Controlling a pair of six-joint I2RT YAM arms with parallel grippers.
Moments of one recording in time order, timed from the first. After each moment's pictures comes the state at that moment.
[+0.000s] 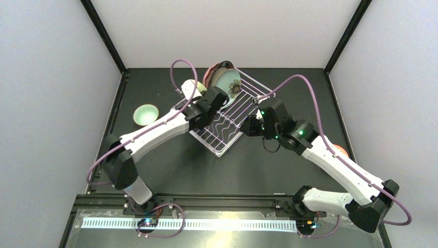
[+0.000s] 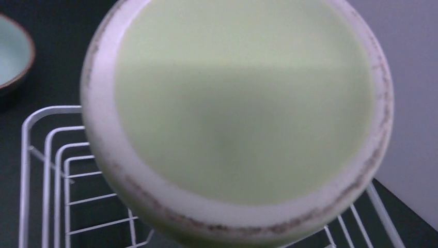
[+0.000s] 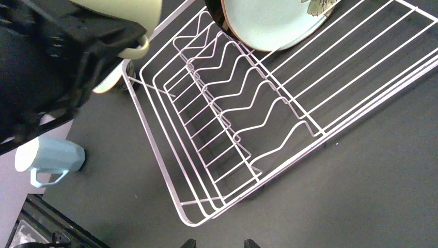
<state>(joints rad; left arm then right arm) -0.80 1.58 1.40 -0.62 -0.83 -1.26 0.76 1.13 1.16 -0.73 0.02 0.67</state>
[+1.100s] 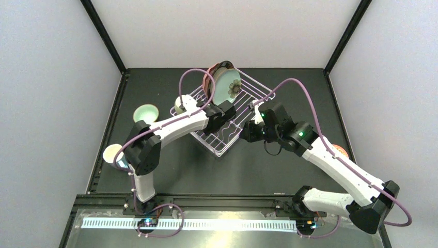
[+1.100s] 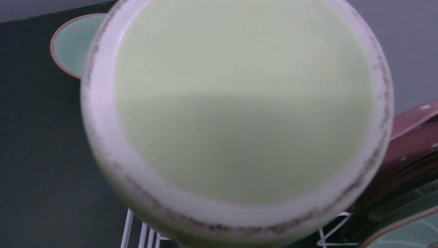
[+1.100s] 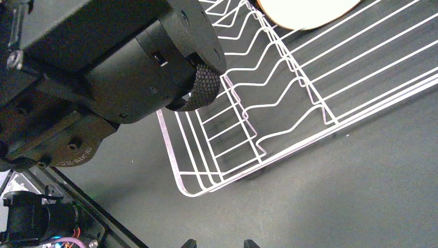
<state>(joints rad) -0.82 1.86 1.50 -1.13 -1.04 -1.81 0.76 1.11 1.13 -0.75 -0.08 0.53</state>
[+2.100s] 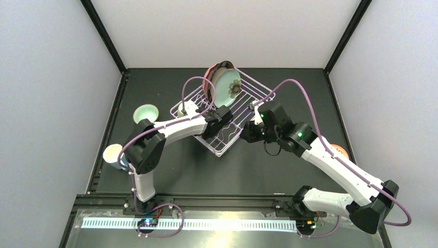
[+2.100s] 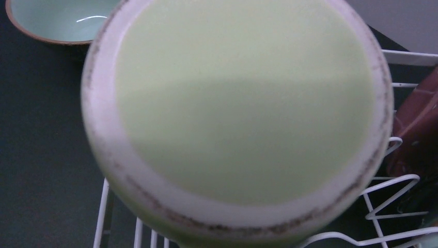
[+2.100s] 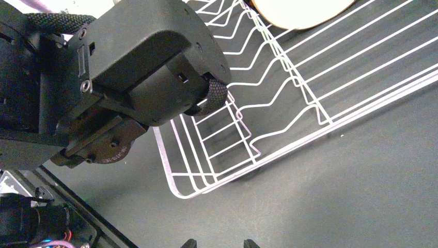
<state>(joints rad) -0.79 1.87 1.33 -0.89 -0.96 -1.61 0.76 1.11 1.11 -0.74 -0.06 0.52</state>
